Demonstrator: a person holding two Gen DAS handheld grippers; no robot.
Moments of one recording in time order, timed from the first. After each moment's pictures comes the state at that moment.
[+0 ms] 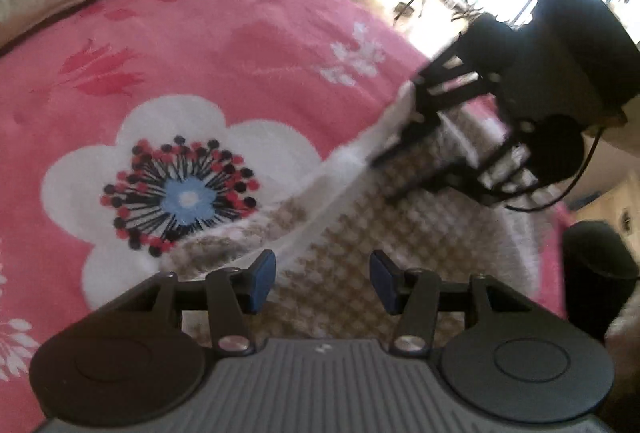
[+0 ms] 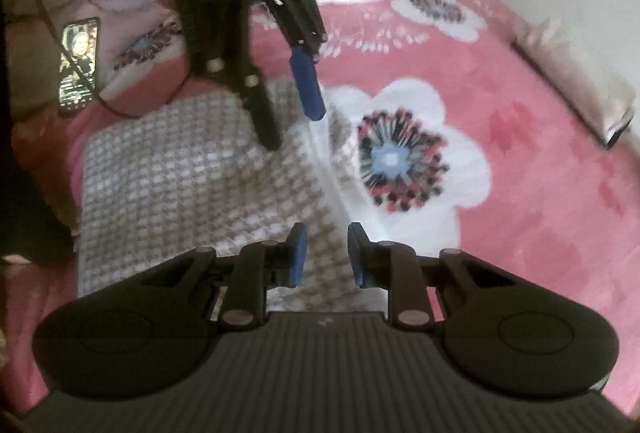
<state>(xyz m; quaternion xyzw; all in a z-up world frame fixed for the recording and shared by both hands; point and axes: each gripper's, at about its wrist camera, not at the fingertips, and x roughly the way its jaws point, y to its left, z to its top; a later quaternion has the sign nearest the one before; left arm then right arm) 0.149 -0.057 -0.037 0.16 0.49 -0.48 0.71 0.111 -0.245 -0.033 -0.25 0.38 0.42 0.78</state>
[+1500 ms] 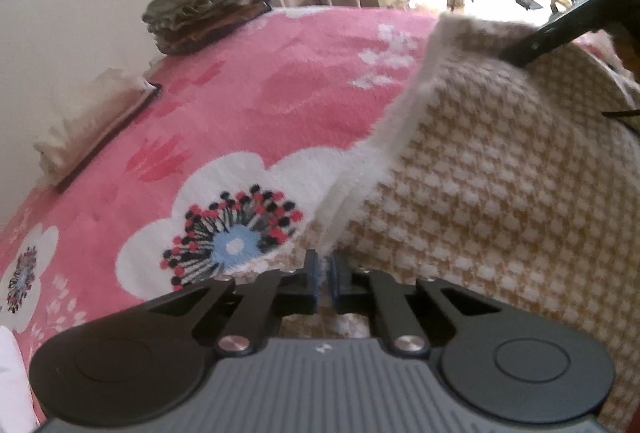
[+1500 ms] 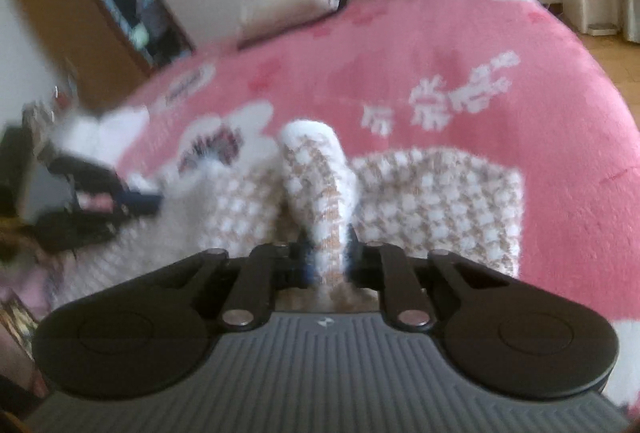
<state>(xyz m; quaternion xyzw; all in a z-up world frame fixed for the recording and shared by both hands) 0.078 -0.088 -0.059 0.32 0.32 -0.39 0.80 0.010 -0.403 -0.087 0.20 0.34 0.11 0.91</state>
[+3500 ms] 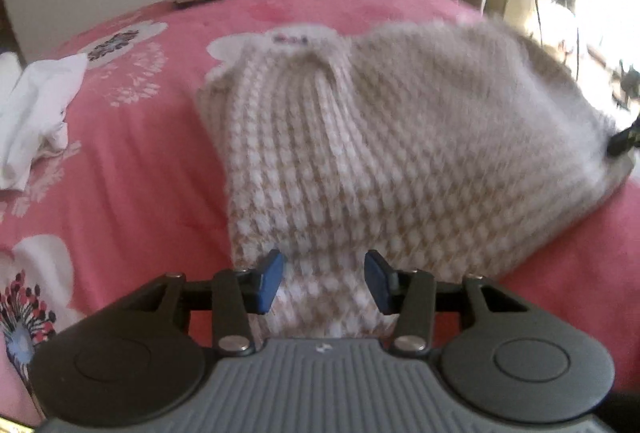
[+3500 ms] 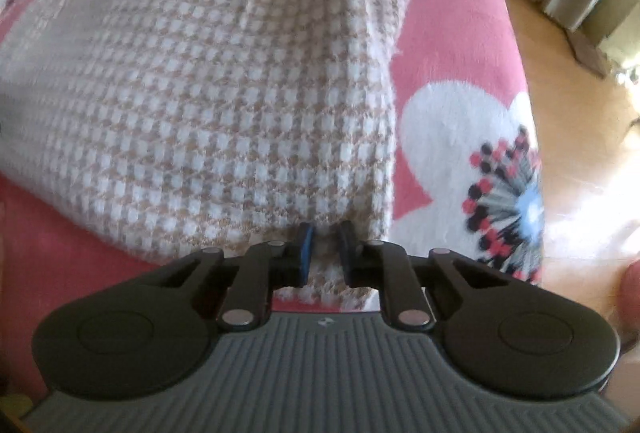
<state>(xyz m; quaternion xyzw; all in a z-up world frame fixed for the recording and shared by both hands) -0.073 0.029 -0.063 0.12 0.42 -0.23 0.87 -0.116 -0.369 -0.076 -0.05 0.55 -0.01 0.83</state>
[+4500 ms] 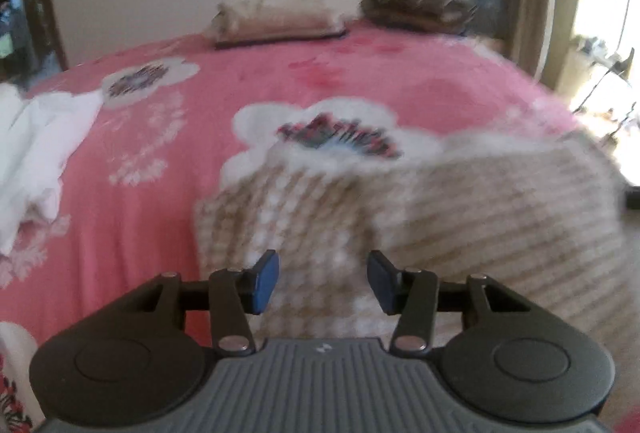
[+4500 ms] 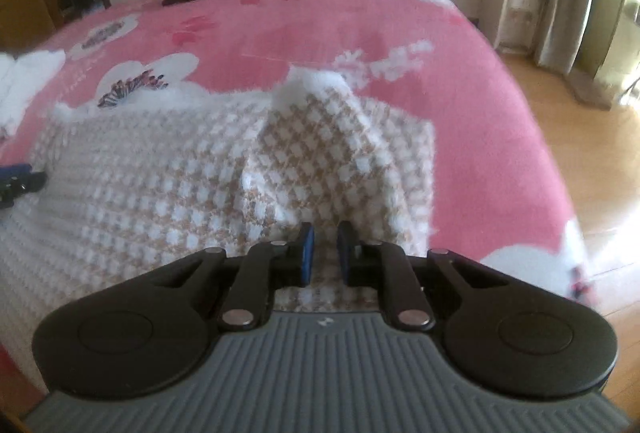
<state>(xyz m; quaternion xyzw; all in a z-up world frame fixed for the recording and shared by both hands) 0.027 -0.033 -0.062 0.07 0.37 -0.17 0.91 -0.040 -0.366 -0.063 0.04 0.40 -0.03 0.91</state>
